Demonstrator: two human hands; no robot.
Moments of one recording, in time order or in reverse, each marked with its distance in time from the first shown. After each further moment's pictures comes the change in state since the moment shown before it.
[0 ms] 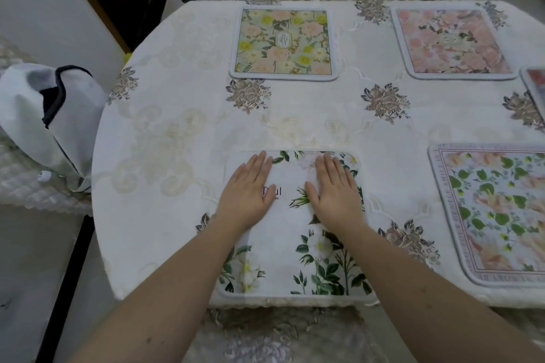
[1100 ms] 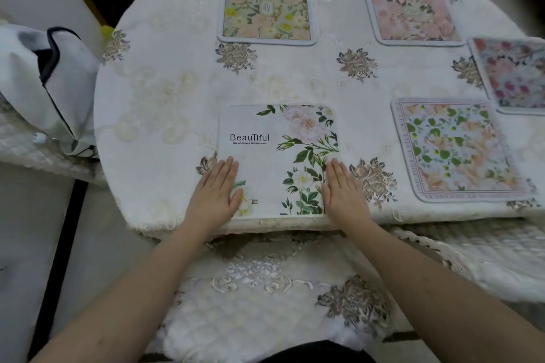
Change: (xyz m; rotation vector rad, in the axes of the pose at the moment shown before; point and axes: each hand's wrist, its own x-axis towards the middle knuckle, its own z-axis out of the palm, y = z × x) left_hand -0.151 -0.012 -0.004 0.009 -0.111 -0.021; right_hand -0.150 0.029 -0.014 -0.065 -0.153 0.066
